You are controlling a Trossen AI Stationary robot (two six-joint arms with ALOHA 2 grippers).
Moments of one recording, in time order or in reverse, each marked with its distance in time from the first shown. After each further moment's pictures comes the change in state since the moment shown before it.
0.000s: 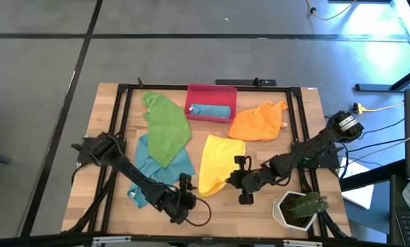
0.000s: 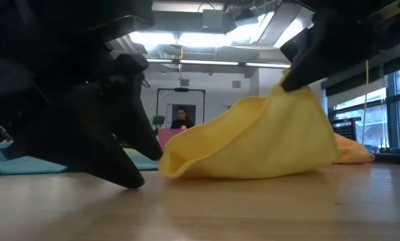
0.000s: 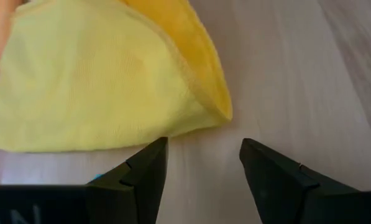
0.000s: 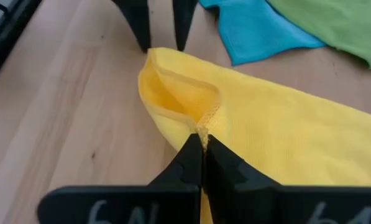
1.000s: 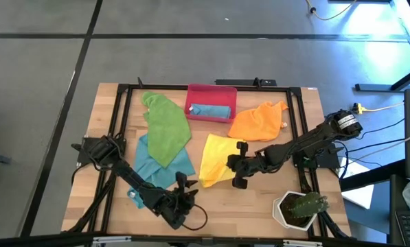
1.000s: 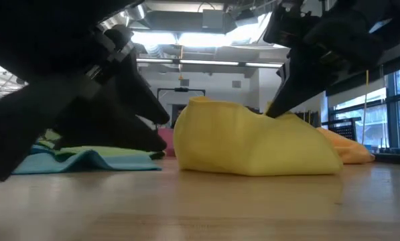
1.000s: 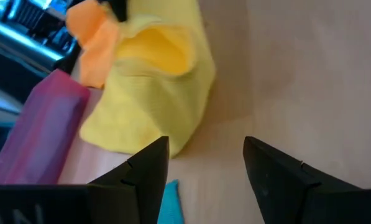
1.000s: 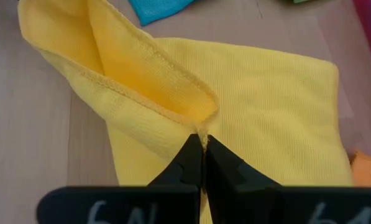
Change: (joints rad) left arm -0.042 0.027 -0.001 0.022 -0.360 -0.007; right arm -0.154 0.000 0.000 -0.142 0.018 0.093
